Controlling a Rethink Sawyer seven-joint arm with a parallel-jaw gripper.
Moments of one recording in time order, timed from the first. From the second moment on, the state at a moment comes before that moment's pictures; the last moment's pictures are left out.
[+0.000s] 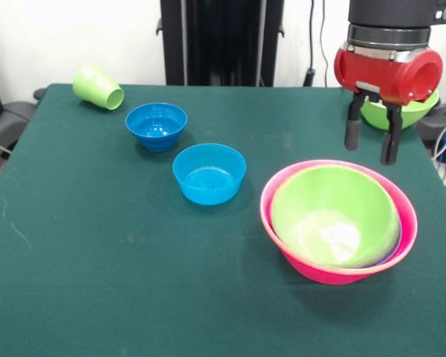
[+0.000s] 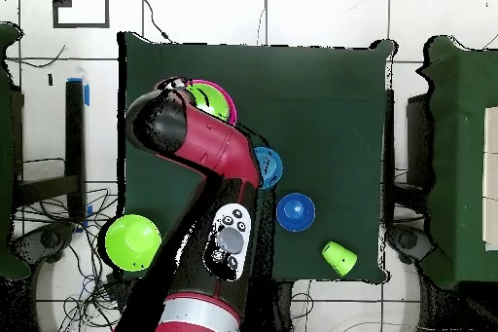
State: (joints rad) arm 0.15 -0.57 -0.27 1.52 0.59 0.39 2.39
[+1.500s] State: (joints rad) arm 0.10 -0.62 -0.31 1.57 0.46 0.35 2.39
